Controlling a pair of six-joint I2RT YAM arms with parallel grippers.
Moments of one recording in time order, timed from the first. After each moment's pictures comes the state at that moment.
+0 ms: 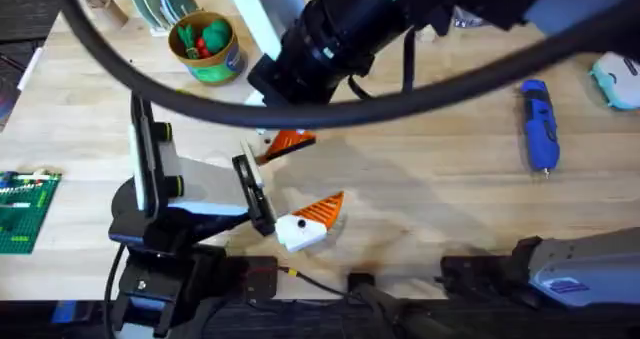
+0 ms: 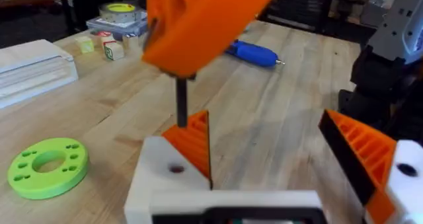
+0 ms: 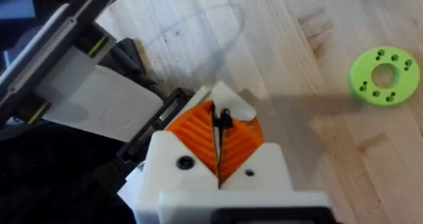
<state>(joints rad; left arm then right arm) -0.13 0.00 0.01 -0.09 1.03 -0.03 0.94 1.66 1.75 -1.07 -0.31 -0.05</state>
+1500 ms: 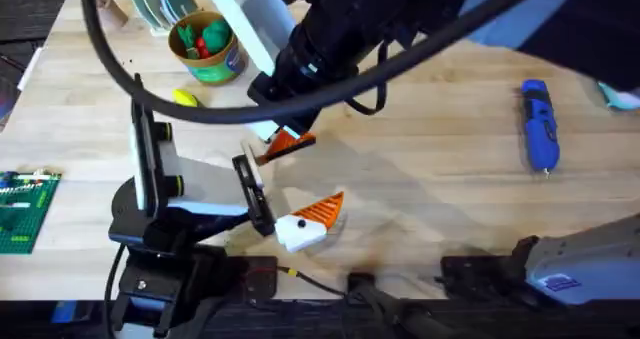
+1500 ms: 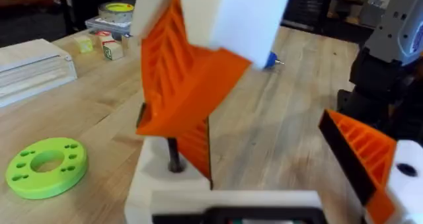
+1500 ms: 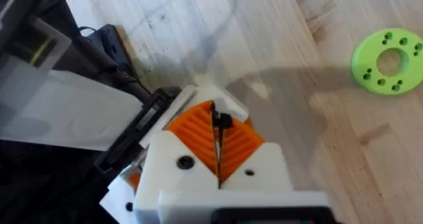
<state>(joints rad) -0.13 0.00 0.01 -0.09 1.03 -0.03 0.94 1.73 1.75 -1.09 -0.29 -0.06</state>
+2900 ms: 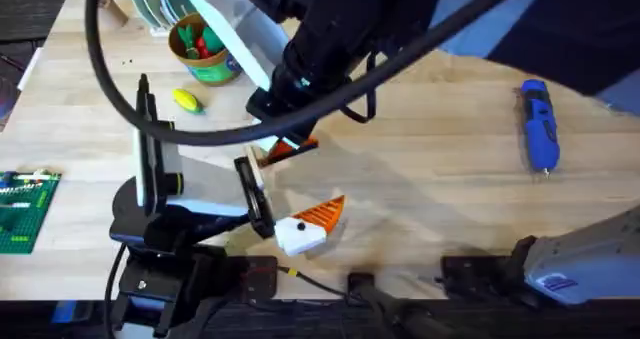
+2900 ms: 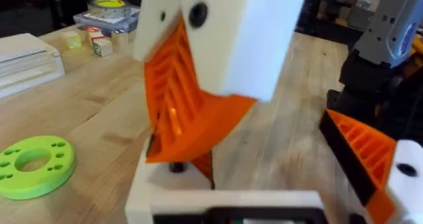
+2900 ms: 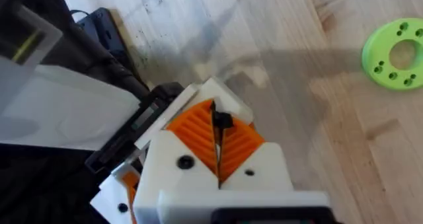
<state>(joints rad) -0.13 0.01 0.01 -0.10 1.05 -0.06 0.96 1.77 1.75 -1.13 -0.27 -0.07</state>
